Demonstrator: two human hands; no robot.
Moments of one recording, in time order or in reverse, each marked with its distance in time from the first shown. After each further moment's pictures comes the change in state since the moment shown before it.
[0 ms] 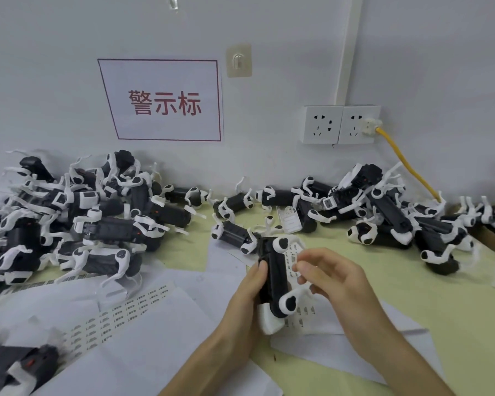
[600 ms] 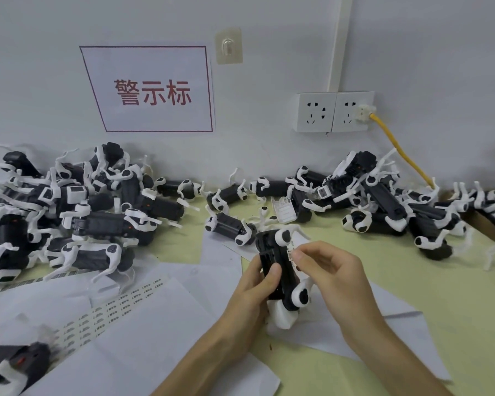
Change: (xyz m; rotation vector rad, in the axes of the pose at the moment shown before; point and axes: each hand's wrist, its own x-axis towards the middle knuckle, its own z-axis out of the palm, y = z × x) left_hand 0.005 -0.012 -0.001 0.128 -0.112 0.070; right_hand -0.006 -0.002 0.013 -0.085 0.187 0.012
